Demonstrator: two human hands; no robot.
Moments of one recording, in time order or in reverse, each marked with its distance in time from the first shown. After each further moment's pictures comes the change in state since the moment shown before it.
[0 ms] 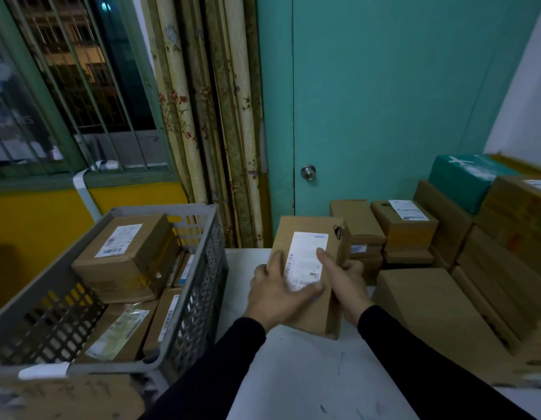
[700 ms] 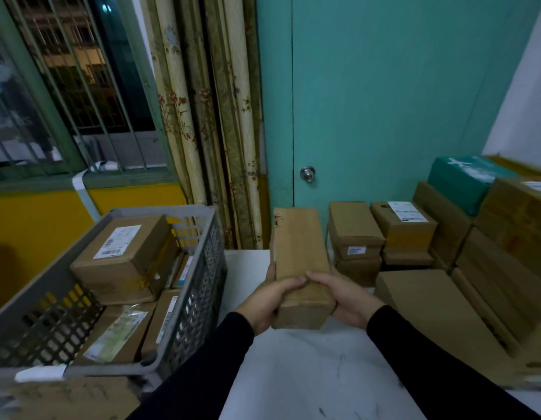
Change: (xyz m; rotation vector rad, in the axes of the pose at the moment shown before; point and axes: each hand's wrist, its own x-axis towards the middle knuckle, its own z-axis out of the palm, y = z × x) left_hand 0.011 -0.008 -0.001 -0.831 -0.310 -0.170; right_hand -0.018 -0.014 -0.004 0.139 -0.541 0.146
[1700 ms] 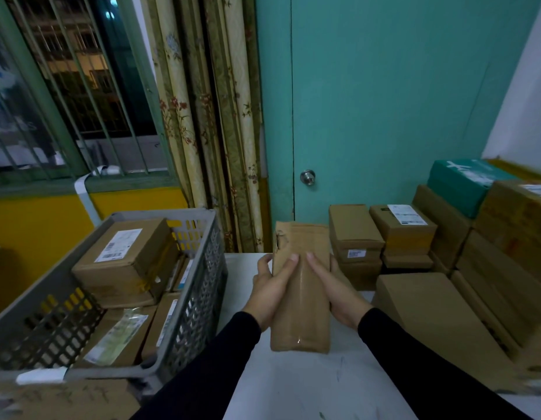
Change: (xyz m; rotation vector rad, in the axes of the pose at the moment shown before) left_hand 0.014 0.001 0.001 0.085 0.231 0.092; right_hand 0.001 -0.003 0.012 -0.039 0.109 -0.237
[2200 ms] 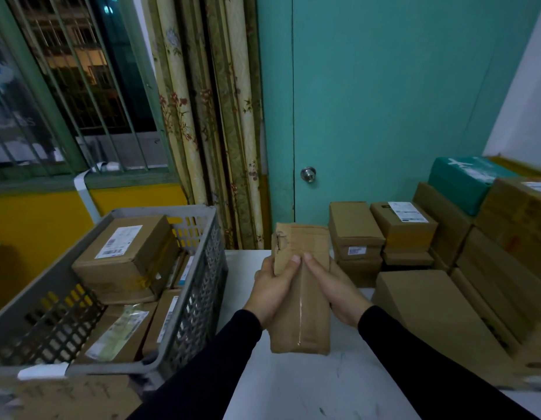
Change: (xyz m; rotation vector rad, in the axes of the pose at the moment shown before) left_hand -0.007 0.001 -0.001 0.074 0.000 0.076; right_hand -0.002 0.002 0.002 -0.105 -0.021 -0.015
